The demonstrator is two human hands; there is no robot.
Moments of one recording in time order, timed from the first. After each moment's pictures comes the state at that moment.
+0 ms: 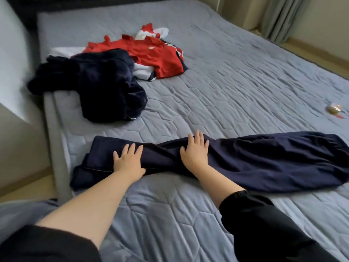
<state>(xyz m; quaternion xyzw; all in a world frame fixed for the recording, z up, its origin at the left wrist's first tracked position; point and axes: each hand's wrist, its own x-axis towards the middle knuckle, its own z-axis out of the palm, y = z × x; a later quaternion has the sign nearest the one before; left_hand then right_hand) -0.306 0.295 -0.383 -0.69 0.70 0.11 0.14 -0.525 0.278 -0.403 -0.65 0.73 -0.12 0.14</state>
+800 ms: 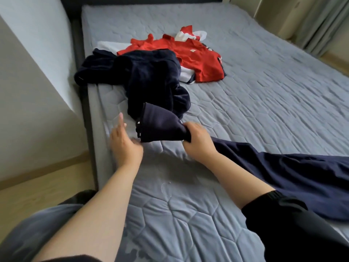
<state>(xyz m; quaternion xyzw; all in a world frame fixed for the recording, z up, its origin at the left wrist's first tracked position) -0.190 0.272 -0.361 -0.73 0.49 0.04 -0.48 -0.399 0.240 -0.328 -0.78 0.55 -0.24 0.18</state>
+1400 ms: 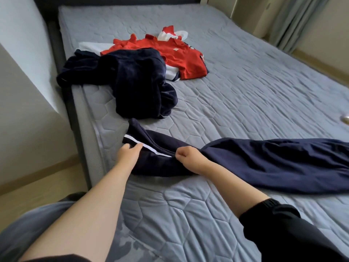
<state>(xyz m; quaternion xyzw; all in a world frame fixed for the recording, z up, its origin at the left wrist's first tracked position) -0.200 0.286 -0.376 -0.78 0.33 0.43 -0.31 -0.411 0.297 -0.353 -0.71 0.59 -0.09 0.37</state>
